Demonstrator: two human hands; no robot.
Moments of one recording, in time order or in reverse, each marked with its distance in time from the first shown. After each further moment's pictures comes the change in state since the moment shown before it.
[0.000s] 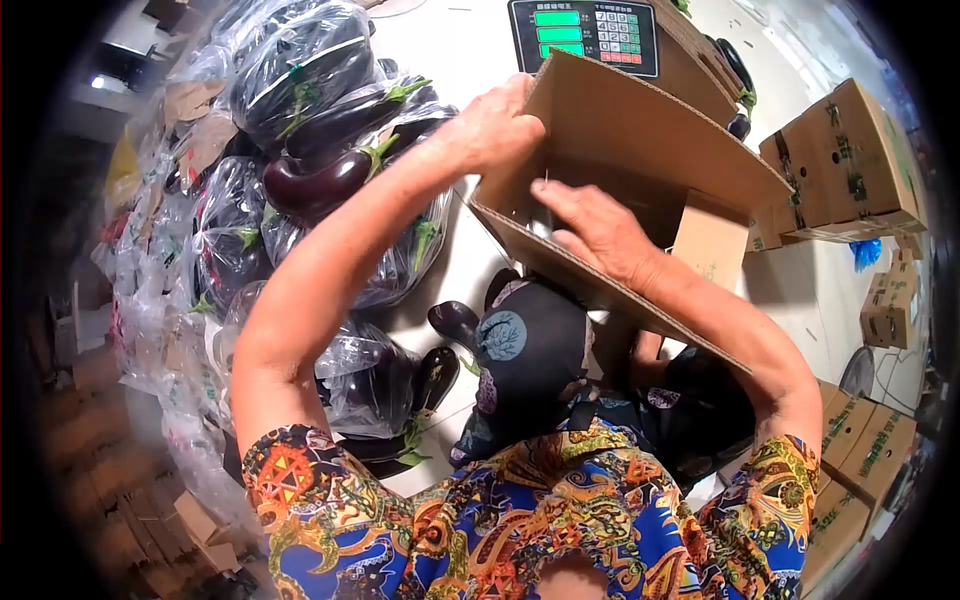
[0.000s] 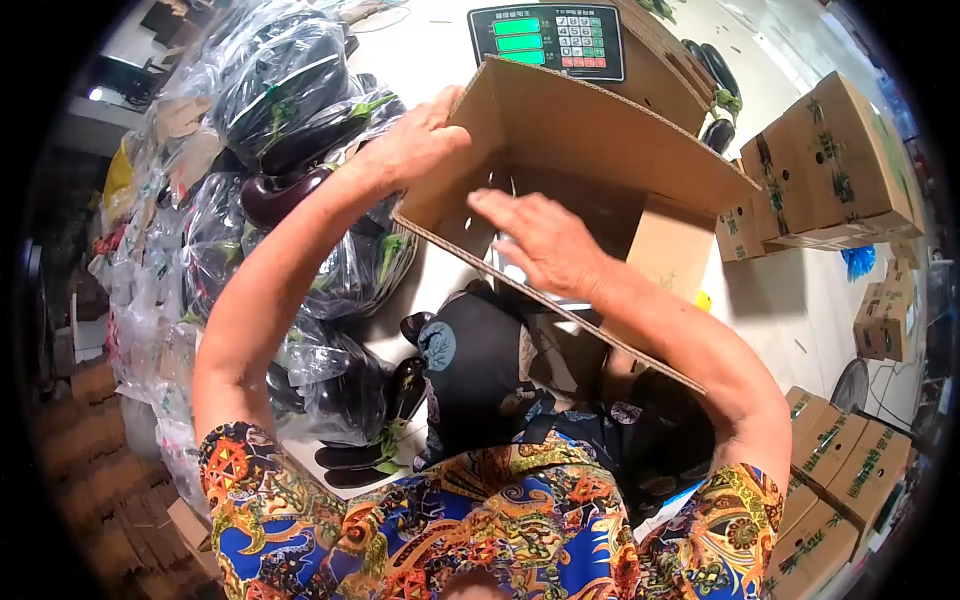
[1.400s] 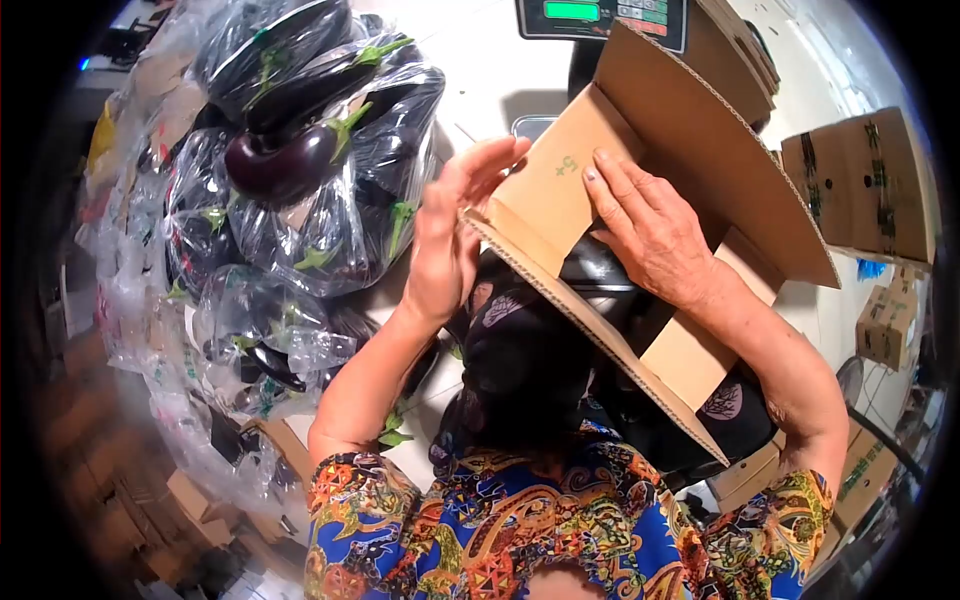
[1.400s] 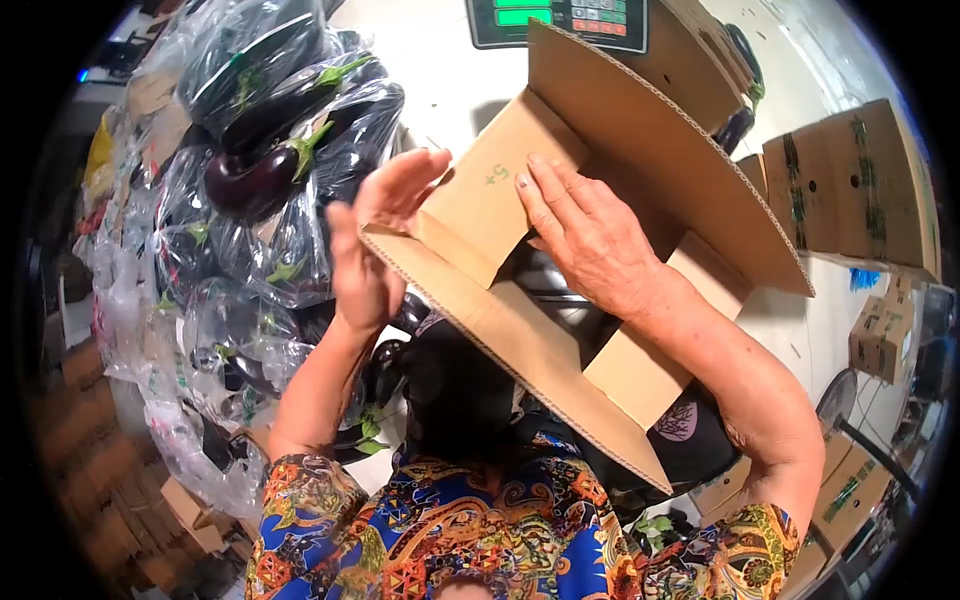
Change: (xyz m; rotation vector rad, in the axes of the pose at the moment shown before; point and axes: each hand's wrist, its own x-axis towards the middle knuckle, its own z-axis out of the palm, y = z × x) left_hand -0.079 -0.022 0.098 -1.182 0.452 0.085; right_hand -0.008 0.011 -0.038 -0.485 -0.141 0.030
